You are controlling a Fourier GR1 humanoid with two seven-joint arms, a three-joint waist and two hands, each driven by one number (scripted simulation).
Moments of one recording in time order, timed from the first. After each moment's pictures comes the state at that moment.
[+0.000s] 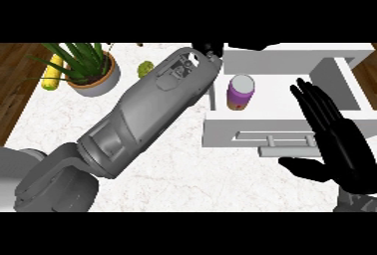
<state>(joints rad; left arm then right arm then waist) -1.45 0.01 -0.60 -0.48 0.69 0.84 -0.07 -0.09 -0.25 0.09 -1.89 0.91 0.05 0.01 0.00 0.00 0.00</state>
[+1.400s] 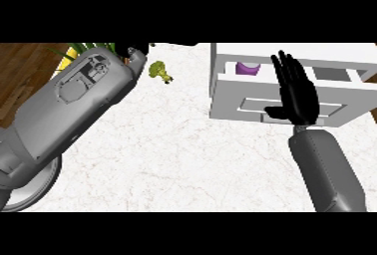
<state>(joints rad) -1.19 0.38 -0.62 -1.00 0.56 0.79 0.24 -0.55 -0.18 -0.06 -0.95 1.19 -0.53 -0.12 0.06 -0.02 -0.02</state>
